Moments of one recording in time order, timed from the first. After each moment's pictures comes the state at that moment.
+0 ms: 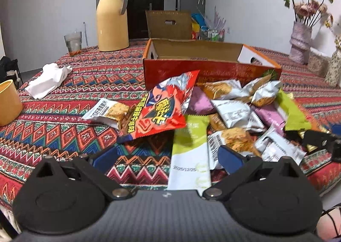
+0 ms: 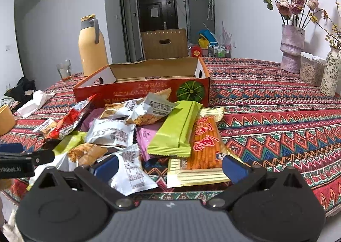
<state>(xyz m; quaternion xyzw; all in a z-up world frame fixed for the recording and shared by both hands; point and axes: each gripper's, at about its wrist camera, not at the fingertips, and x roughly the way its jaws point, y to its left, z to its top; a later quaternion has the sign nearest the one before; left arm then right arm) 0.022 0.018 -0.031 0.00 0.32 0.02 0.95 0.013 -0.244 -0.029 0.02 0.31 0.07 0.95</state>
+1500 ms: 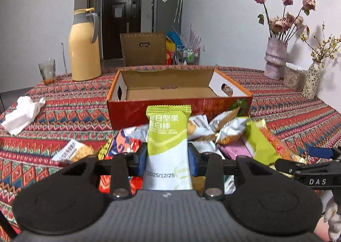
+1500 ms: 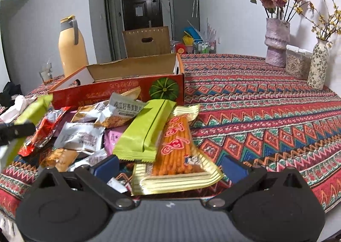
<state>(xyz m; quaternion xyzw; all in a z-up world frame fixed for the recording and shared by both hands) 0.046 -0.016 0.006 0.00 0.26 -0.05 0.97 0.035 -0.269 -0.039 0.02 0.31 0.03 0.95</state>
